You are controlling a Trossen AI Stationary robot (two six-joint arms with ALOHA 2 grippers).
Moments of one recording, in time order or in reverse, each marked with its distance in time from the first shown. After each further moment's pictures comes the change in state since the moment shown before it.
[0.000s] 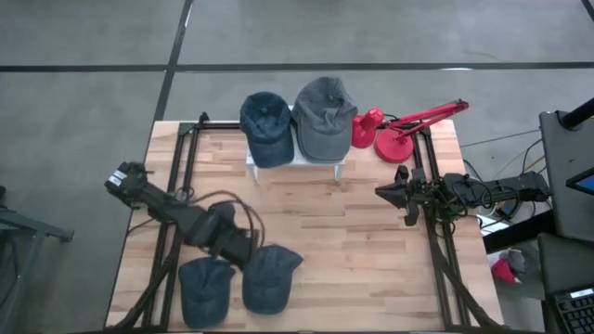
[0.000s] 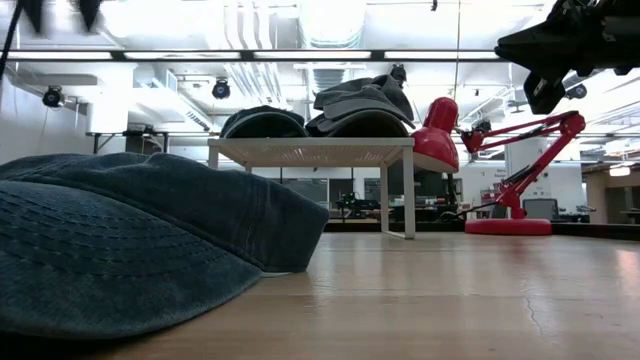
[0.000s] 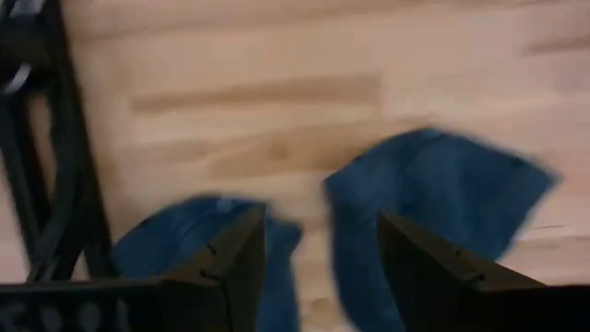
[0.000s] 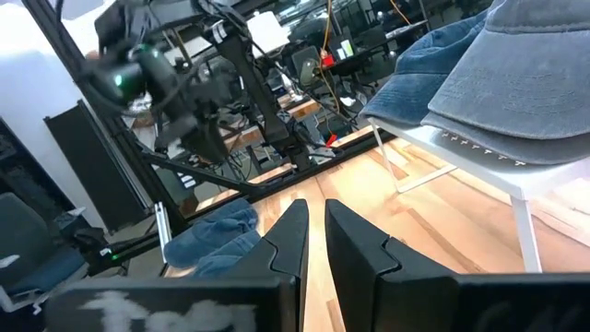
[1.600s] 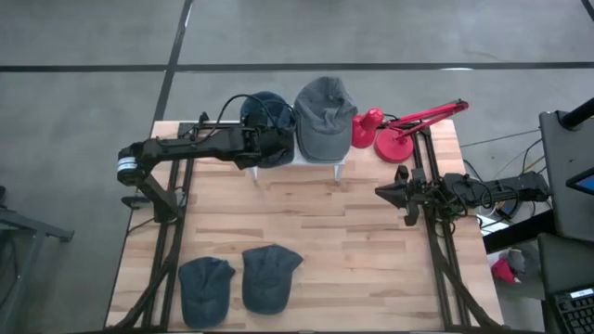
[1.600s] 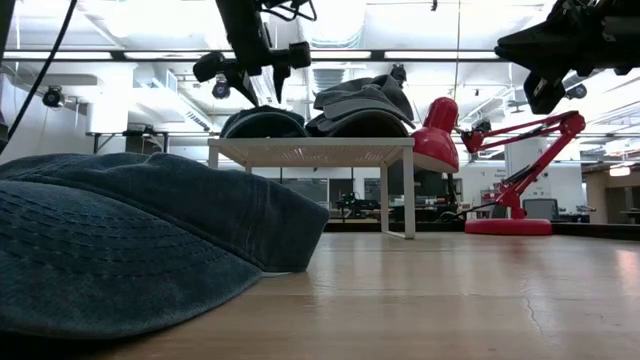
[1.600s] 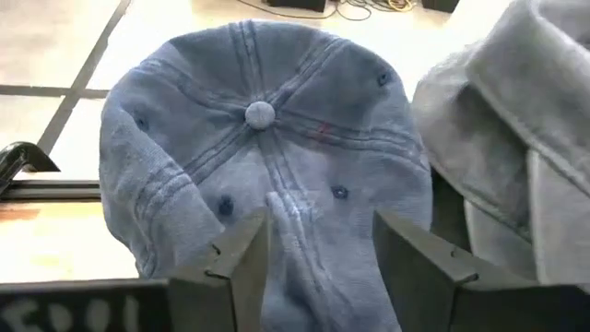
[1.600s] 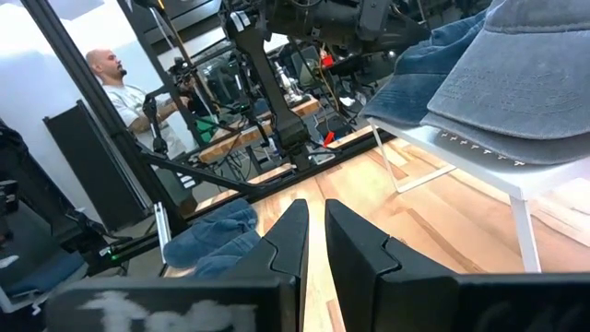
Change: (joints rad) left arm 0.738 -0.002 -0.115 0.733 -0.746 0.920; right arm 0.000 0.000 0.000 0.000 0.003 0.000
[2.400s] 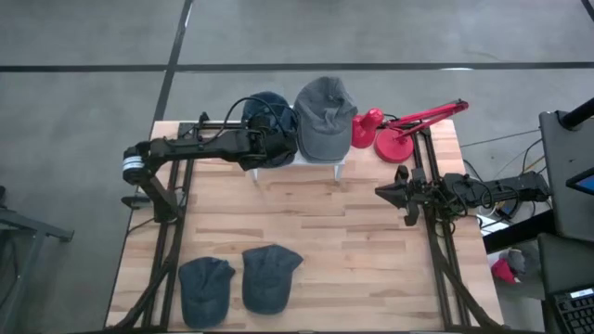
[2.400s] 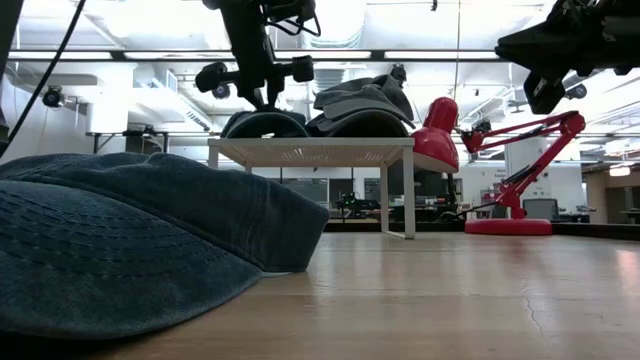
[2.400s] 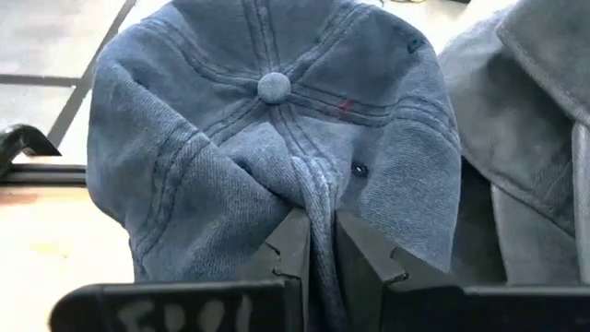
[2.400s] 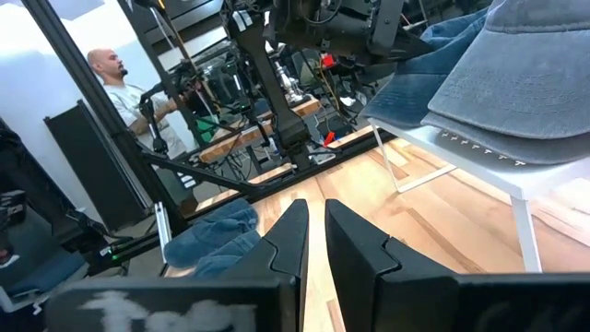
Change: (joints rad) left arm 0.006 0.046 -0.009 -0.003 0.006 -0.042; right arm 0.000 0.000 0.000 0.000 -0.002 0.000
